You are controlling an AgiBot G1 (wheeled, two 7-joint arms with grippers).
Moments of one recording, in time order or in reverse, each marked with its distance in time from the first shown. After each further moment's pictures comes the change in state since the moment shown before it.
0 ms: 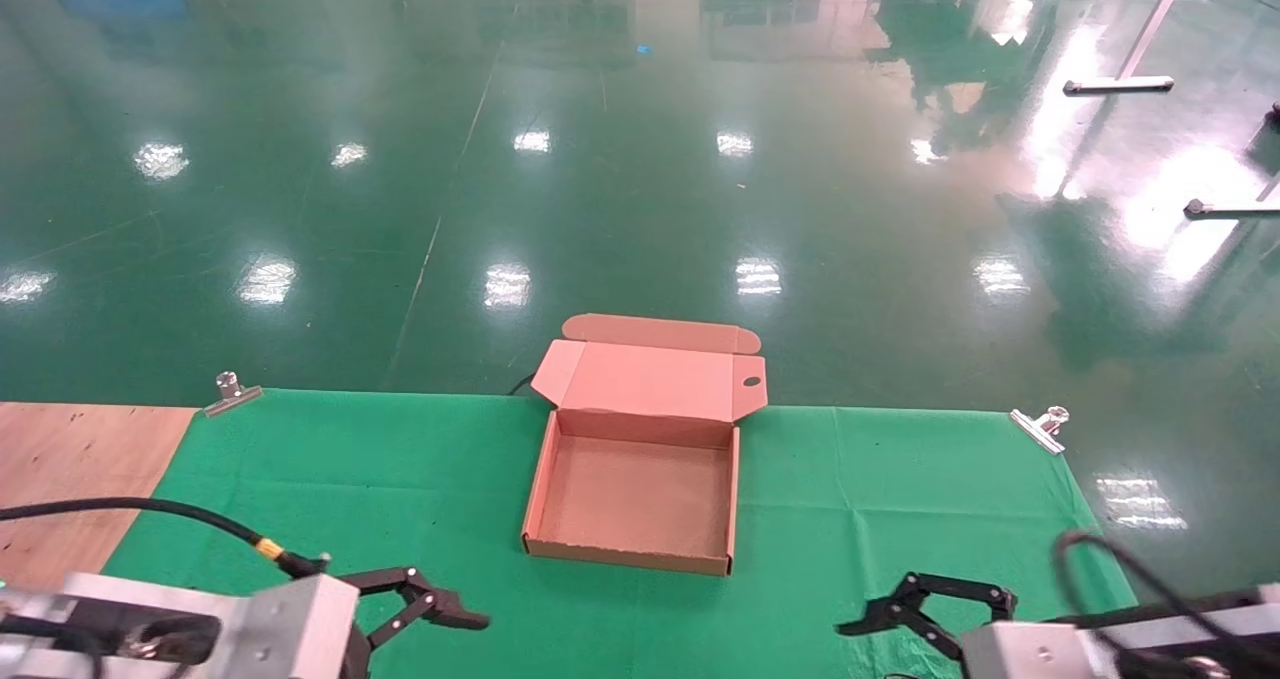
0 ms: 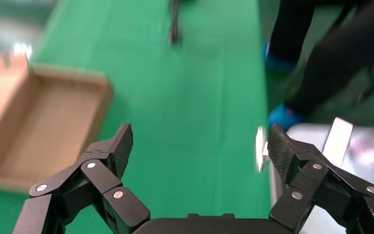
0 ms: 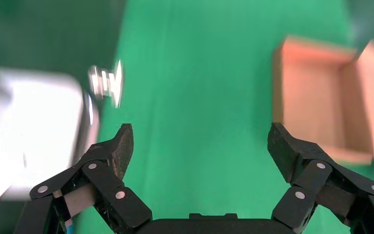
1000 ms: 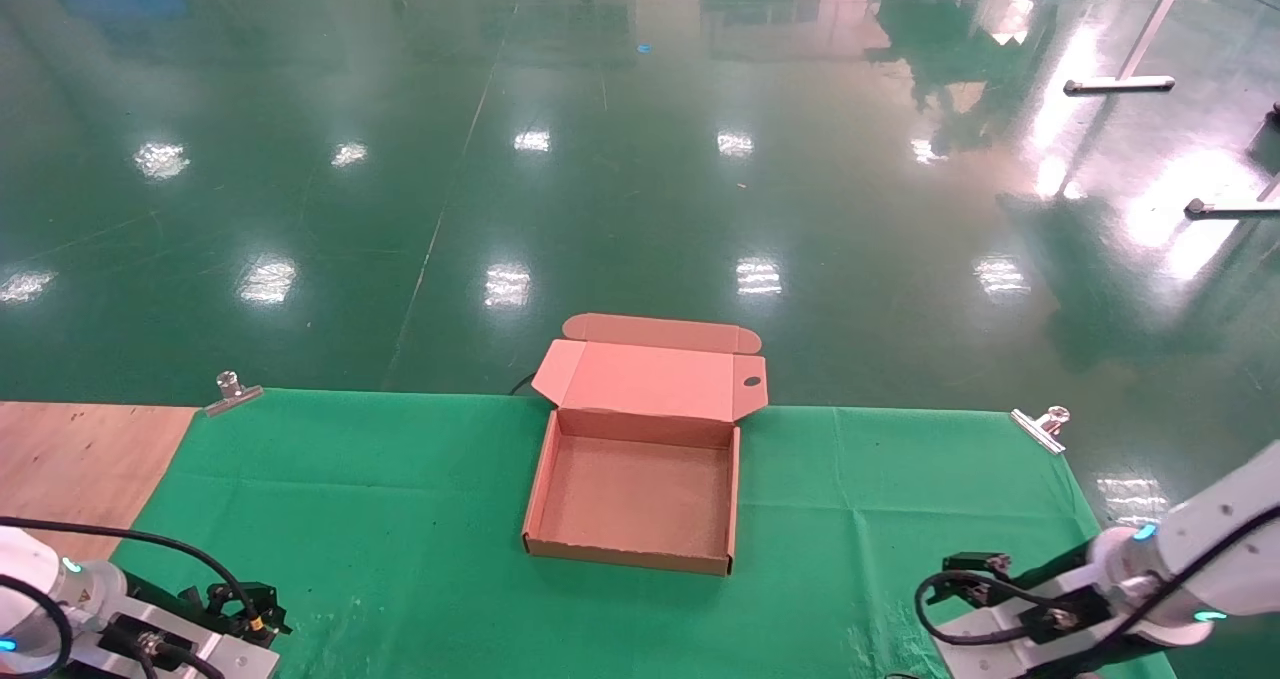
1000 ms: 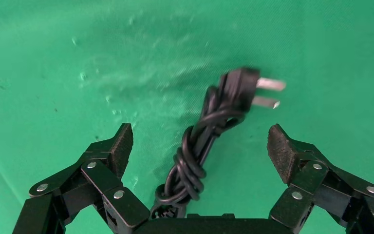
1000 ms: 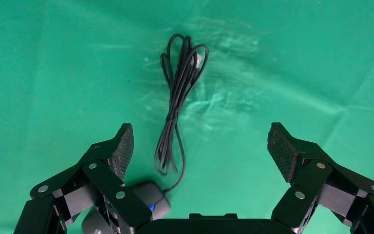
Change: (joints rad) left arm -0.221 0.251 0.297 0.669 0.699 -0.249 0.628; right arm 0.182 -0.298 -0.325 -0.445 -0.593 0.184 -0.310
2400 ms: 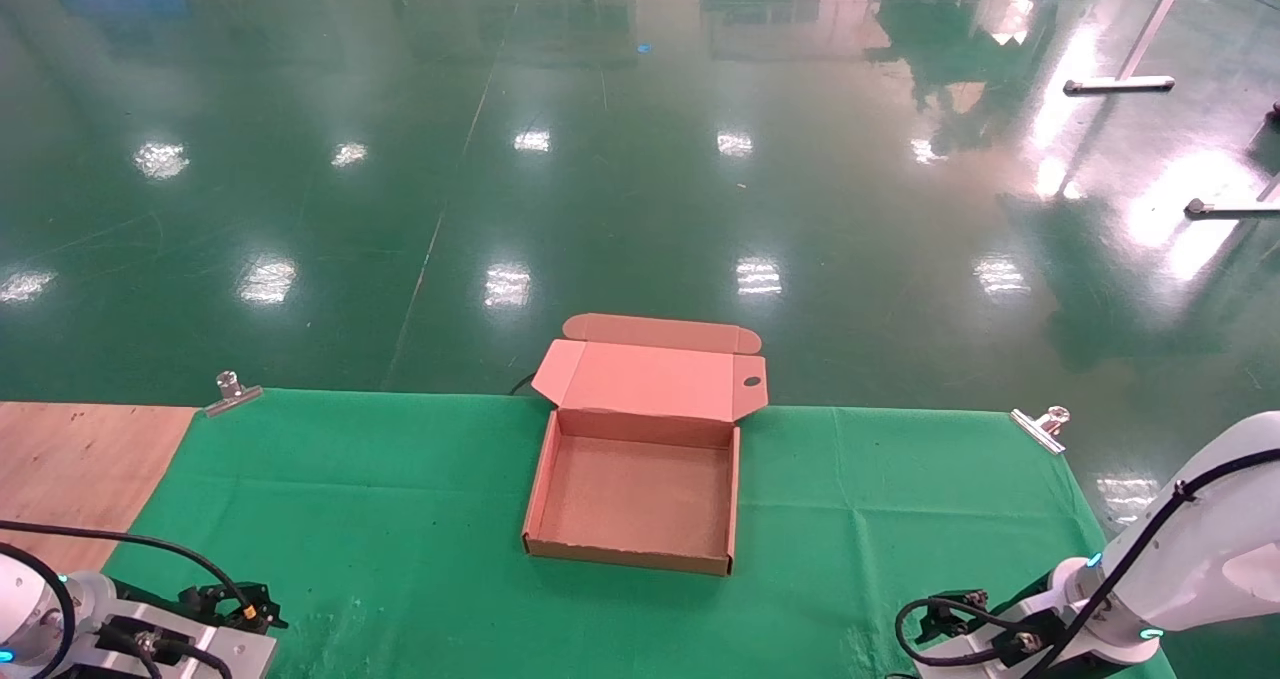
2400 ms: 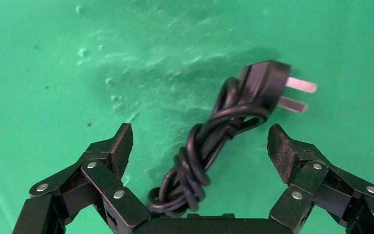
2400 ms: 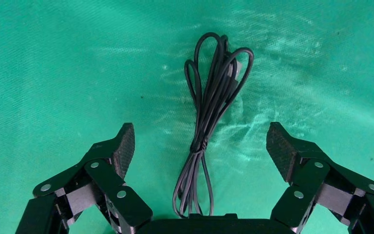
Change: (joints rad) left arm -0.089 0.104 -0.041 0.496 -0.057 -0.151 0.275; right arm 0.065 -0.233 -0.021 -0.653 -0.006 0.162 -0.380
